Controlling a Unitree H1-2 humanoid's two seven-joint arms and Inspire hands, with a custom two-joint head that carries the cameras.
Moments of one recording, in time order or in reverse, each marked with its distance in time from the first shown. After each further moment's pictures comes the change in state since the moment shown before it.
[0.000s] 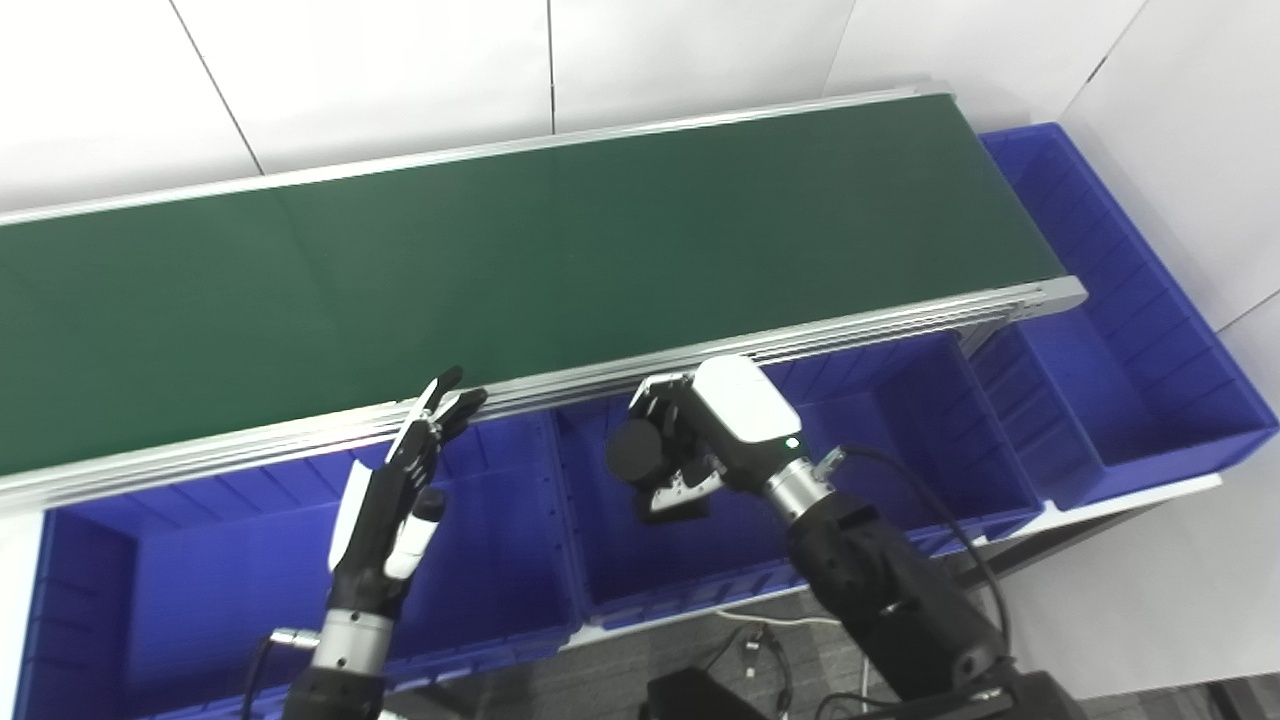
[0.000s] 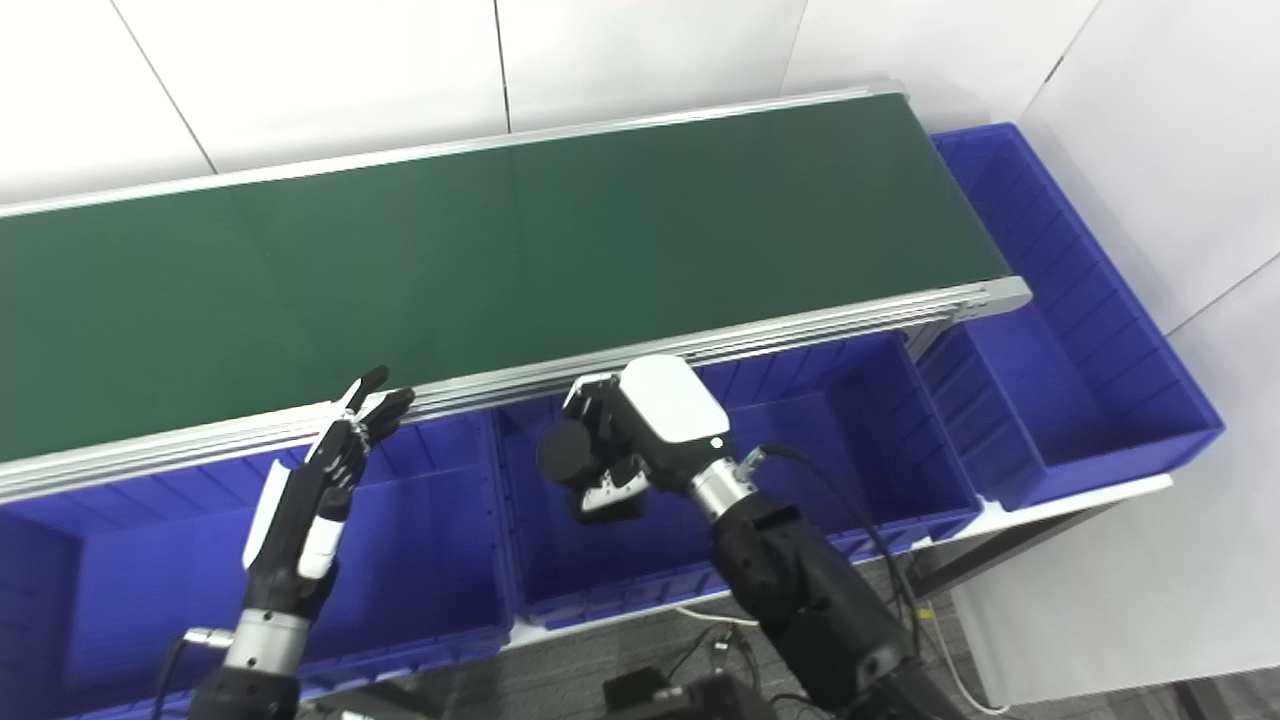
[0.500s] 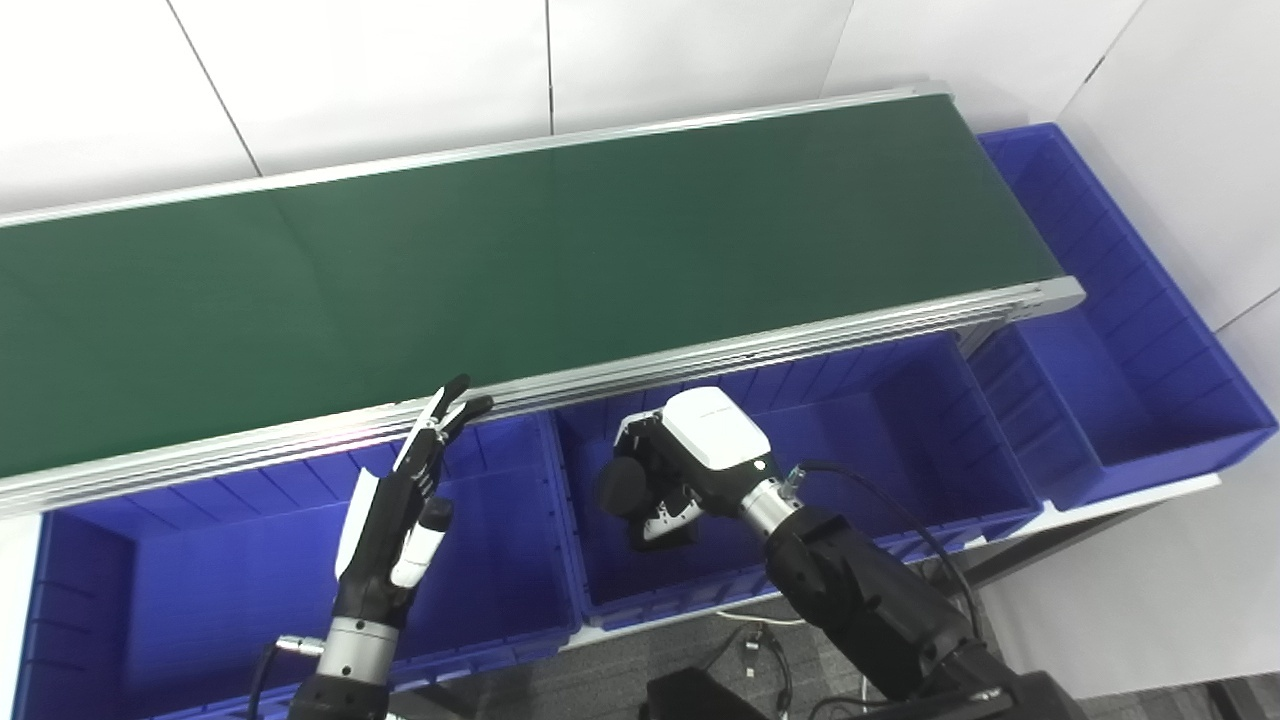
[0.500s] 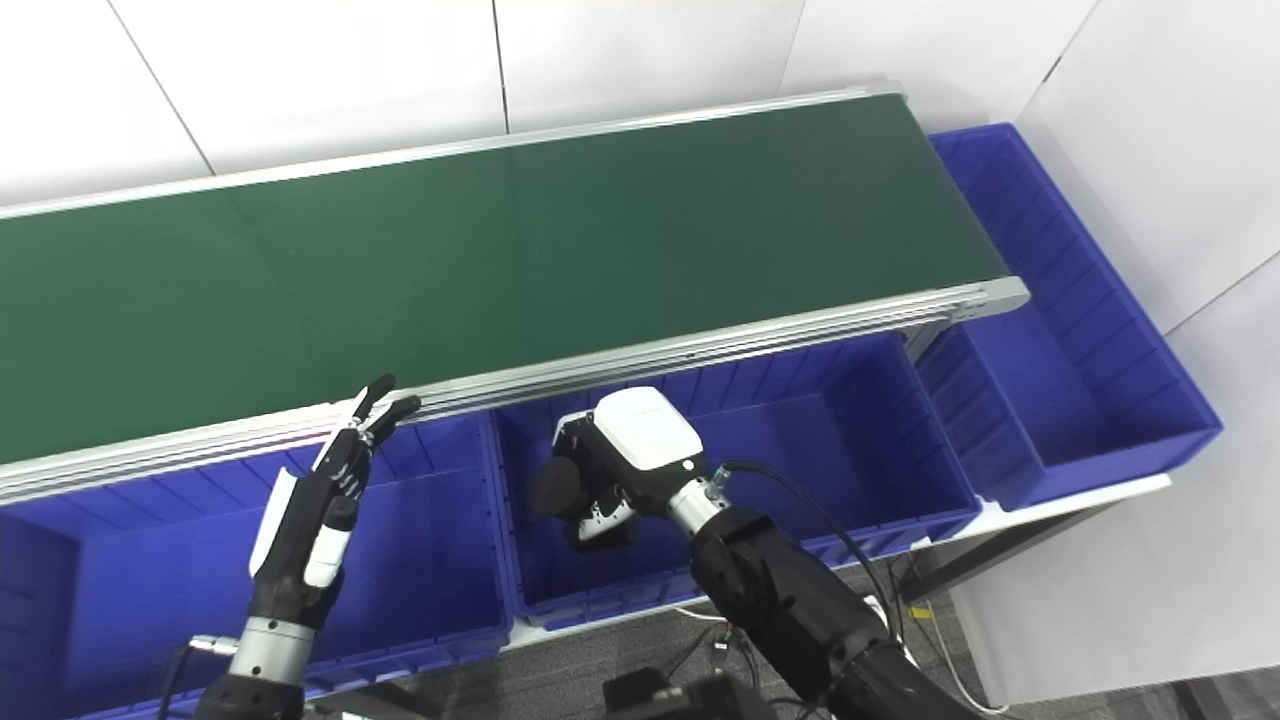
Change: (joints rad) left arm 0.017 -0.004 -0.005 -0.015 0.005 0.000 -0.012; right arm -0.044 -0.015 0.086 0.127 -0.074 -0.008 -0.069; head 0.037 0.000
